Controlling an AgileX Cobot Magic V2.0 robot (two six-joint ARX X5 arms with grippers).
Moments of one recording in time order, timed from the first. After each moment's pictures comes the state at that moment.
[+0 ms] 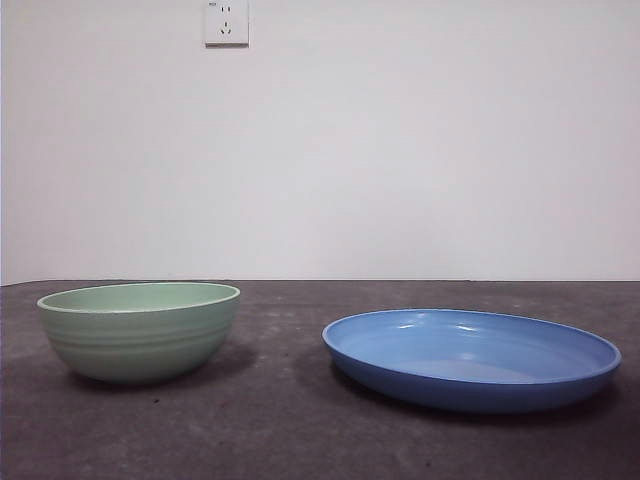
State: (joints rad) left arm 0.04 0.01 0.03 -0.18 -0.01 -0.12; right arm 0.02 0.00 0.02 -0.06 -0.02 0.10
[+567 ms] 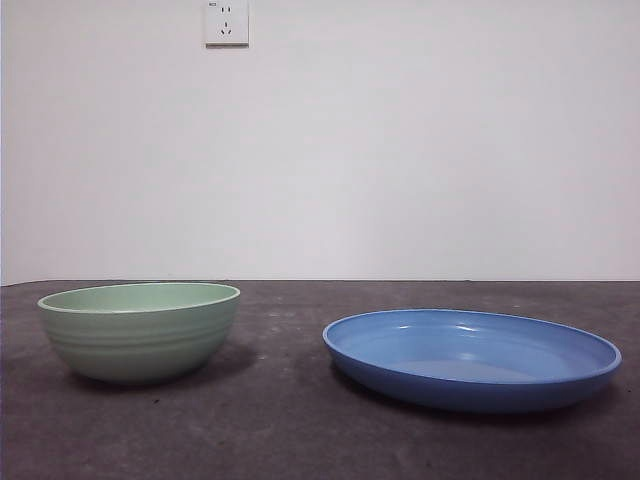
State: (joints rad) left arm 0.01 0.26 0.51 -0.35 0.17 -0.28; right arm 0.02 0.16 0.46 -0.33 -0.18 0.39
